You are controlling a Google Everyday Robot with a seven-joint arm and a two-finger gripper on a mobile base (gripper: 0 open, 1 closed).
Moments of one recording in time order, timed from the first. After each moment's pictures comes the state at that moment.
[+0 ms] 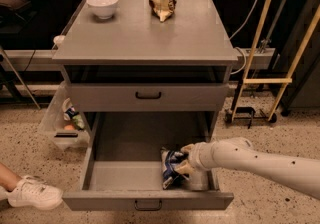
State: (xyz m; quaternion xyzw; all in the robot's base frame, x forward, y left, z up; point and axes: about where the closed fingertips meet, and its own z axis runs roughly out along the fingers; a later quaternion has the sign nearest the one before) arm 0.554 -0.098 0.456 -0.55 0.77 0.10 0.31
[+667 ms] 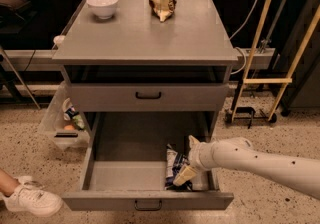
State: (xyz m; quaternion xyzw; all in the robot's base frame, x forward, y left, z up) arm 0.554 -0.098 0.456 -0.55 0.77 0.10 0.31
